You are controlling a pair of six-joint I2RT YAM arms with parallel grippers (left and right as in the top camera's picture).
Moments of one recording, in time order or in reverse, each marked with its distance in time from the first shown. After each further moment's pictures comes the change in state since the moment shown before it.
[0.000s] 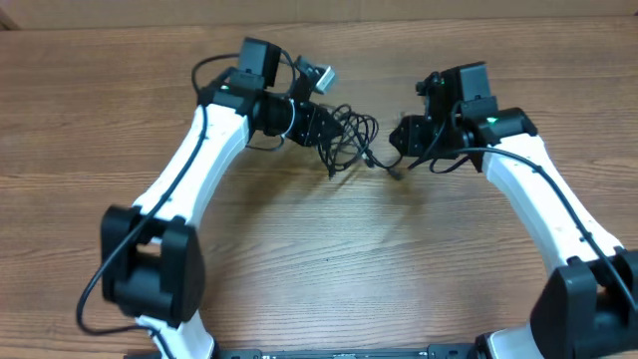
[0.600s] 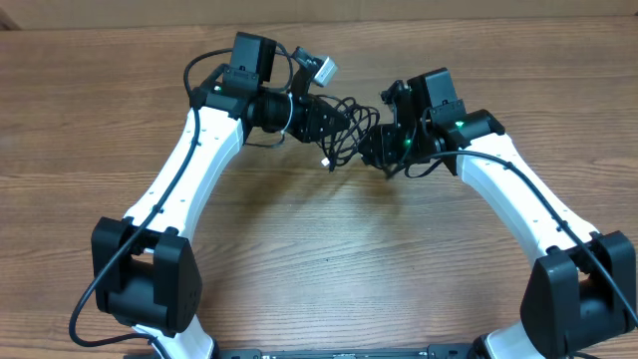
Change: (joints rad) left arm 0.000 -0.038 0.000 0.042 0.111 -0.049; right arm 0.099 0.048 0.000 0.059 -0.063 0.019
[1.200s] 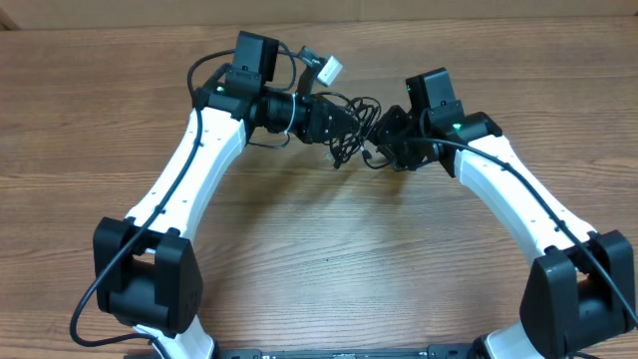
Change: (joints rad) left arm -0.016 0.000 0.000 0.018 0.124 -0.015; right arm 0.014 0.000 -0.016 0.073 0.066 0.731
